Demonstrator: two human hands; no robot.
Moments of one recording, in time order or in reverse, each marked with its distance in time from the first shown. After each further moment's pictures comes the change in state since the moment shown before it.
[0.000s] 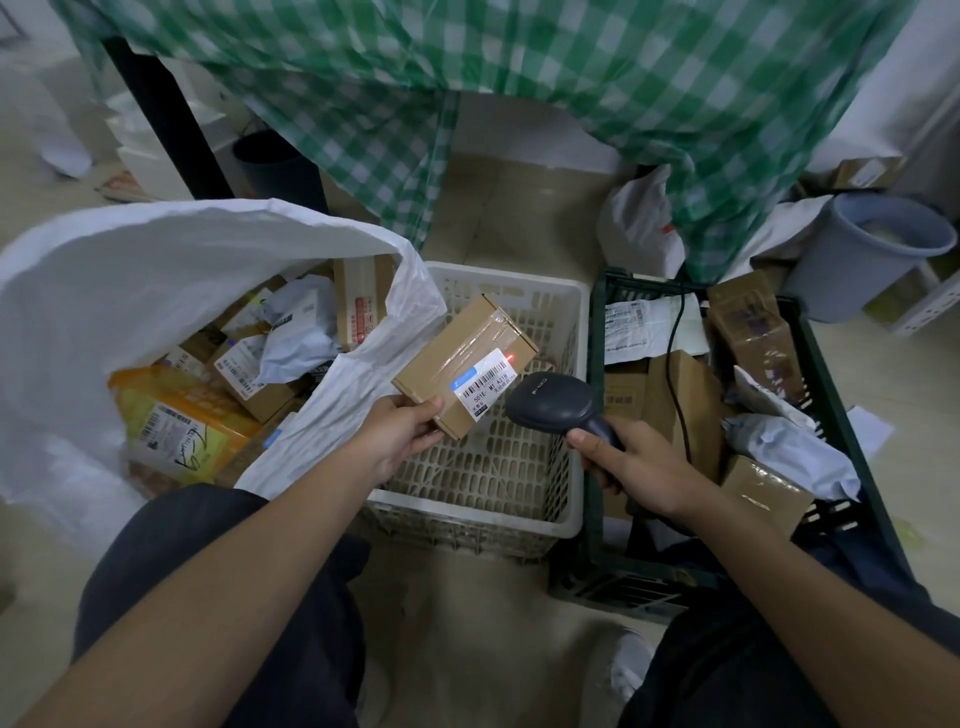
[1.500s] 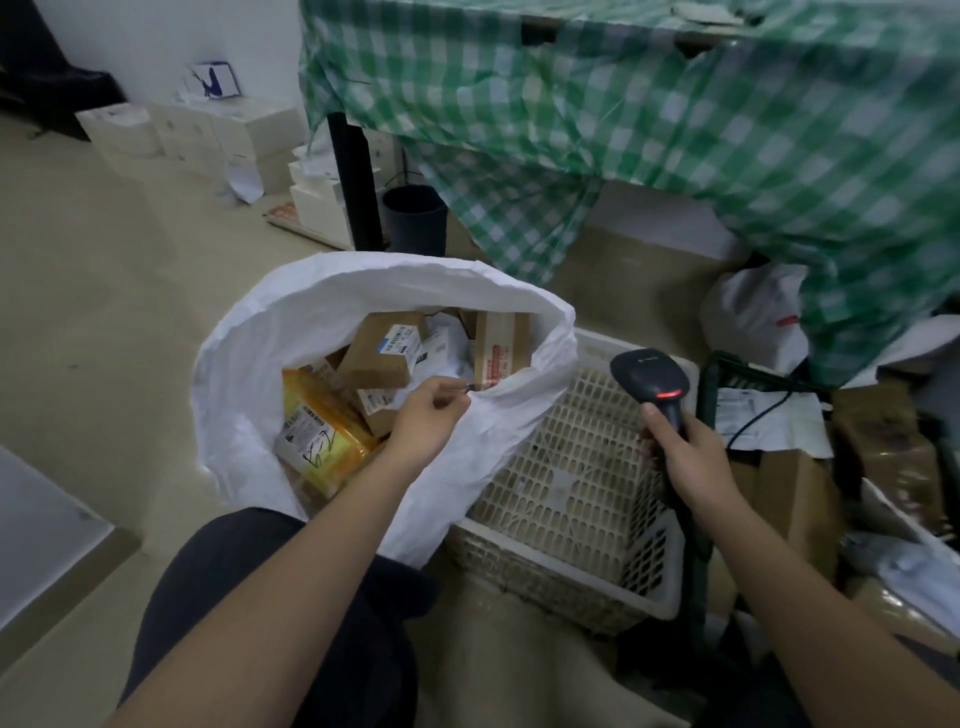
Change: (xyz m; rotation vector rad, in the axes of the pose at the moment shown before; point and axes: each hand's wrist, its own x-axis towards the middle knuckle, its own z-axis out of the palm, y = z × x) left_hand -0.044 0.054 -0.092 0.405 0.307 0.451; right_hand 0.071 -0.062 0.051 0.222 0.374 -0.002
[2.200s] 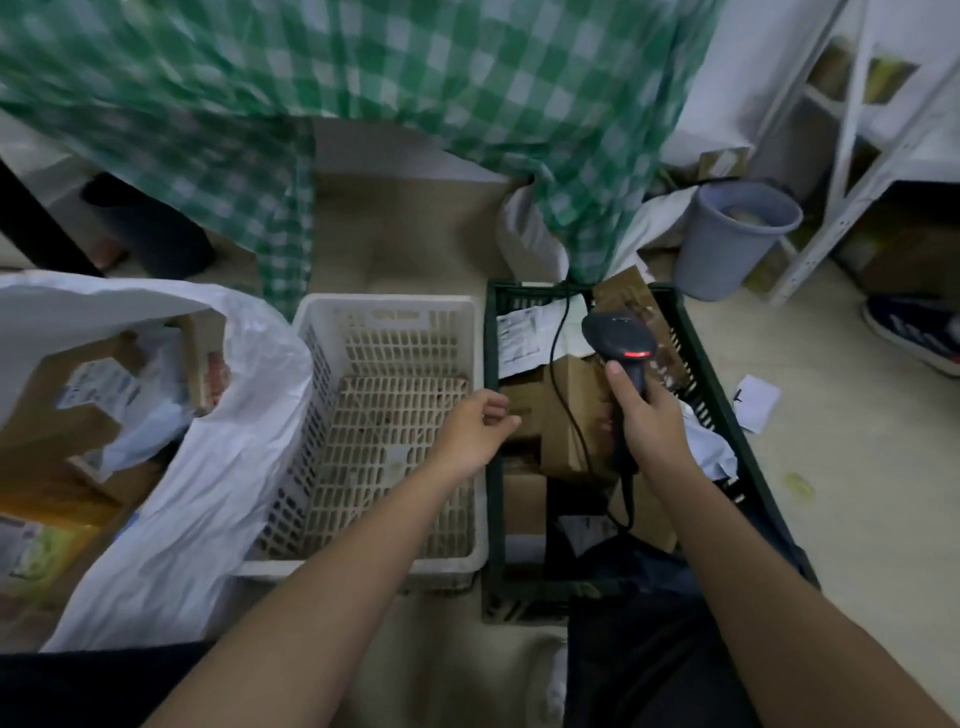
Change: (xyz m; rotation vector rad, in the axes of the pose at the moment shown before) left_hand -0.036 0.036 0.296 0.246 -0.584 0.122; right_hand -0.006 0.070 -0.180 0.211 0.443 0.154
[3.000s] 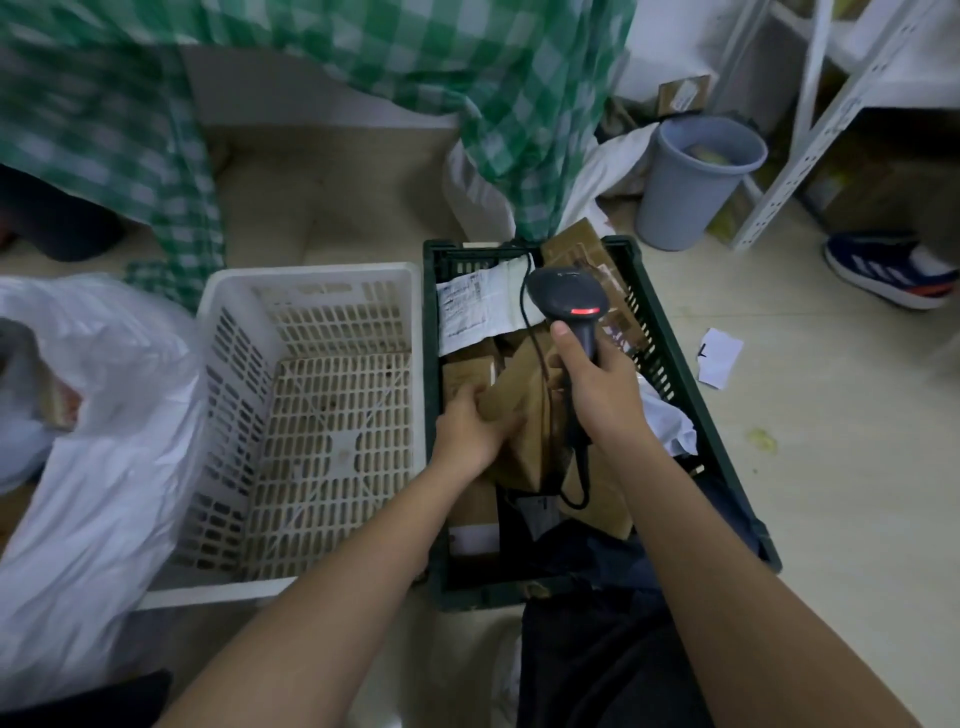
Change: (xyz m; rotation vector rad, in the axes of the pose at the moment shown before) left_hand 0.042 -0.009 0.089 -0.024 0.039 -0.147; right_hand 0.035 0.008 -0.013 -0.018 -0.008 -0.005
